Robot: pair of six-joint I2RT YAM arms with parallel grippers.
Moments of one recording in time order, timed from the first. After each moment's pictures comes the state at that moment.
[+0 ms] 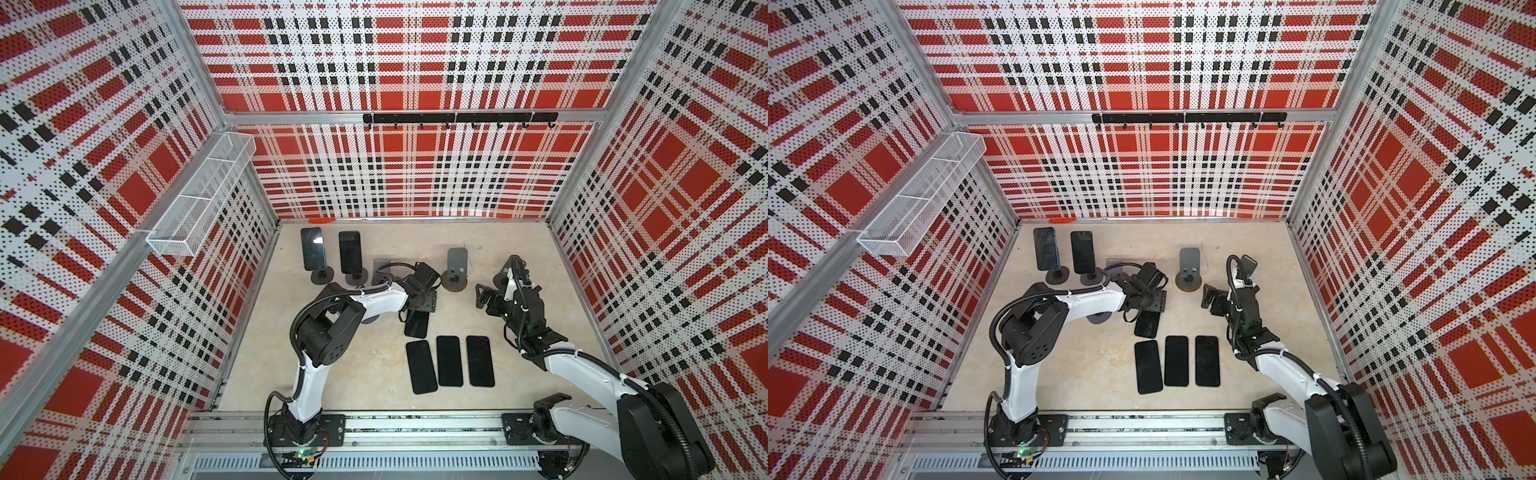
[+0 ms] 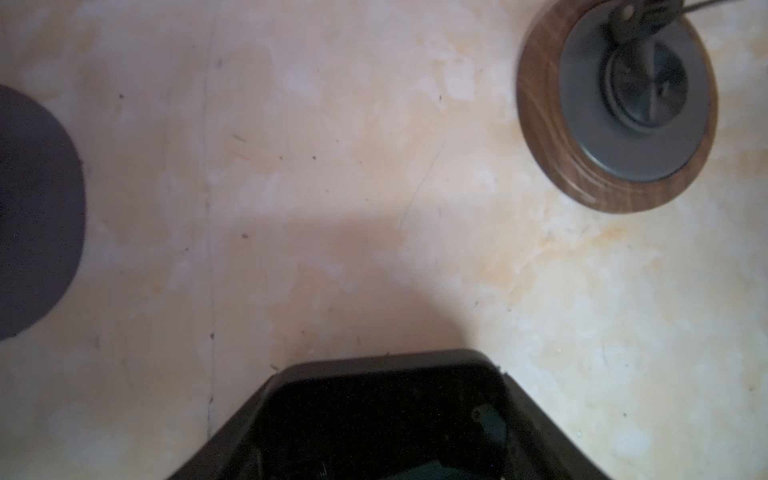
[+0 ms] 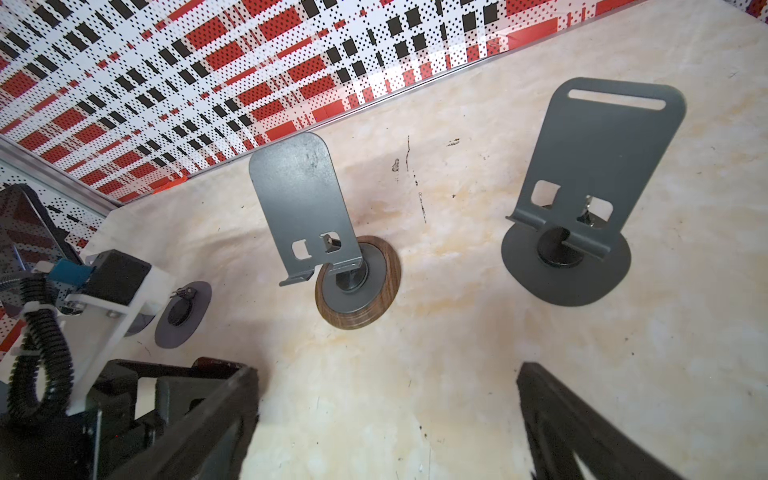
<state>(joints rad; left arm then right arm) -0.76 2.05 1.35 -0.35 -0.15 -0.58 0.30 1.12 0.40 0.32 0.10 0.45</state>
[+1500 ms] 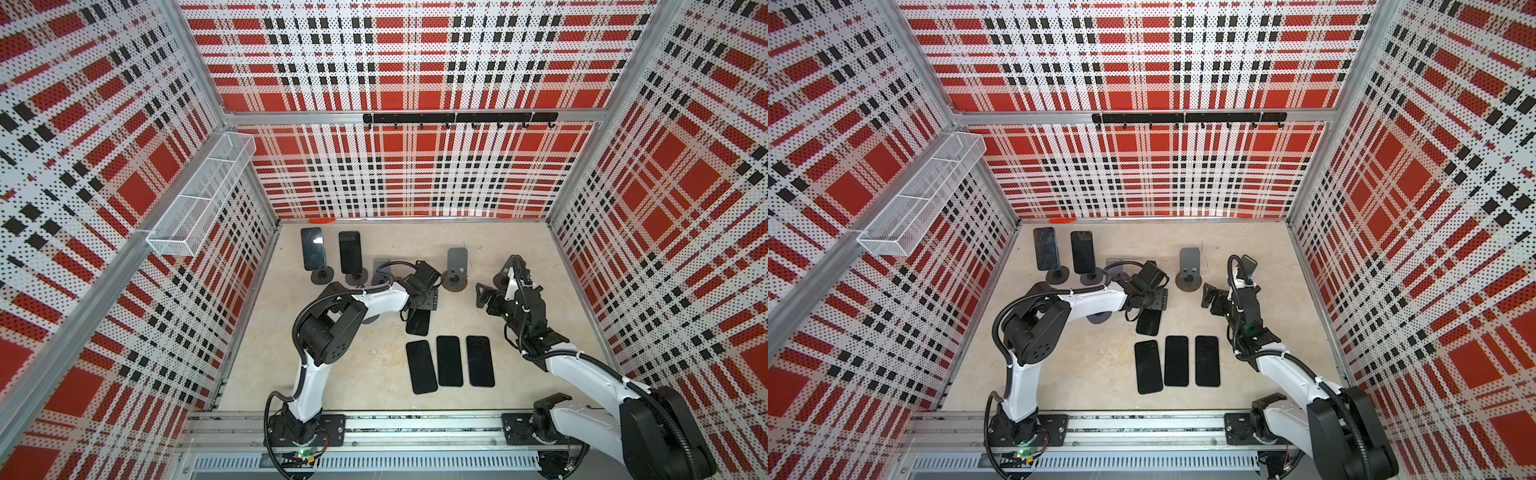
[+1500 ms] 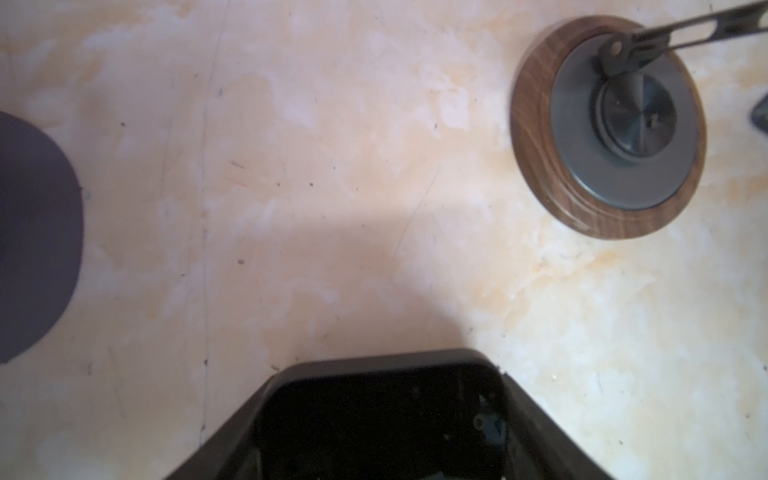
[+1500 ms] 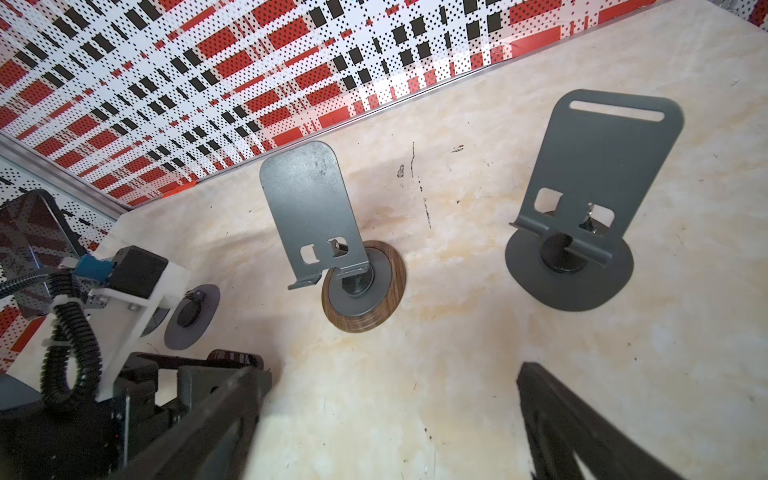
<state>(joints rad) -0.75 2.06 1.37 -0.33 -0.17 -0.57 0.30 1.10 0.40 0.31 0.10 0.45</state>
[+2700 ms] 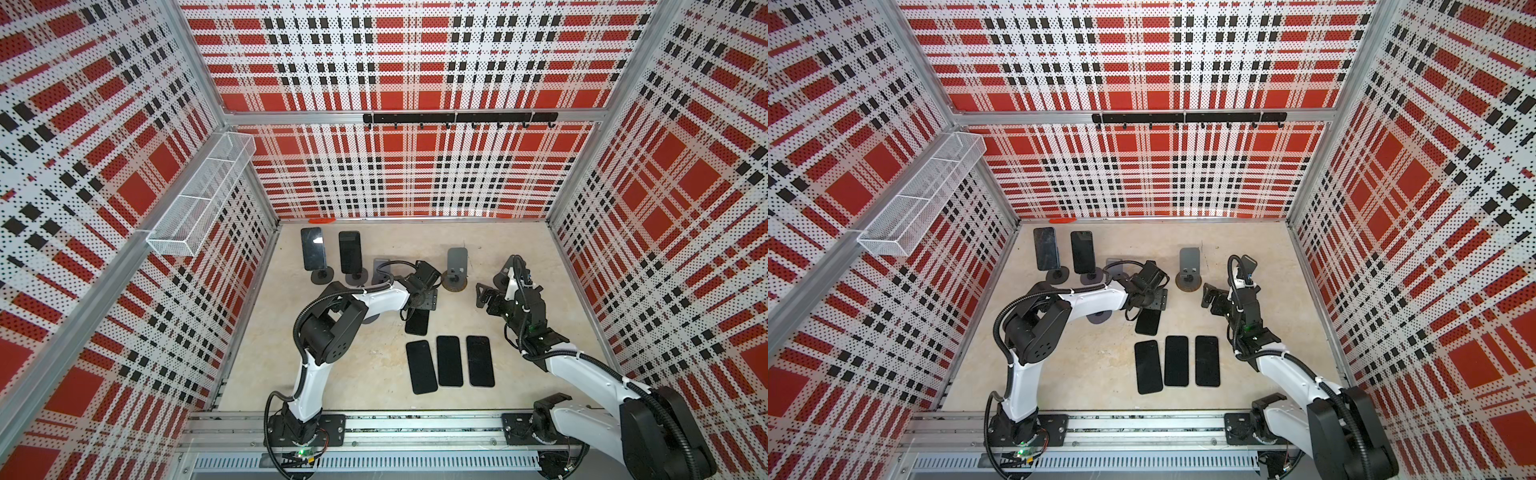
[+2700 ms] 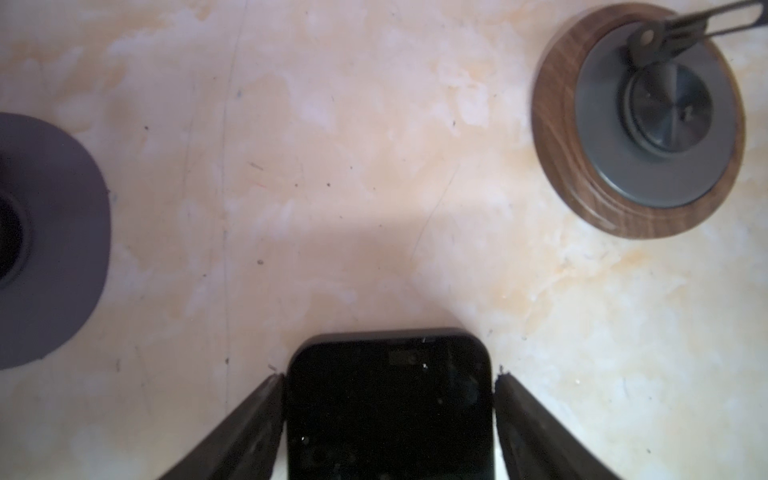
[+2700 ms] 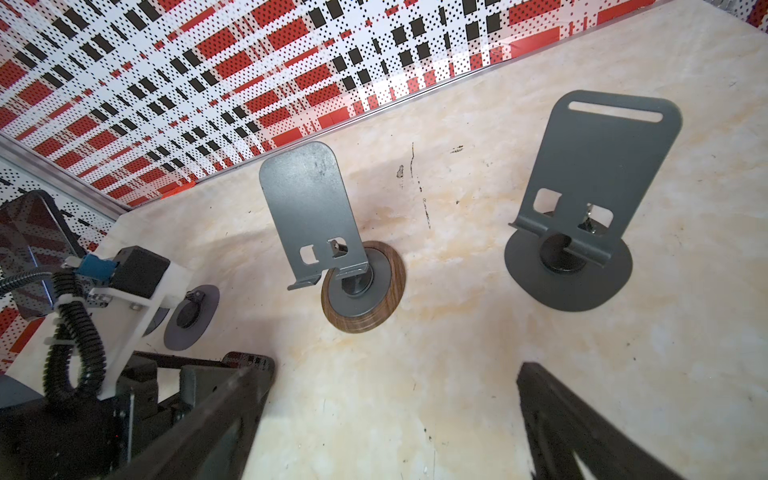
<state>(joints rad) -0.75 2.07 1.38 -0.36 -0.20 -0.56 0.30 1.10 0.40 0.31 0.10 0.45</state>
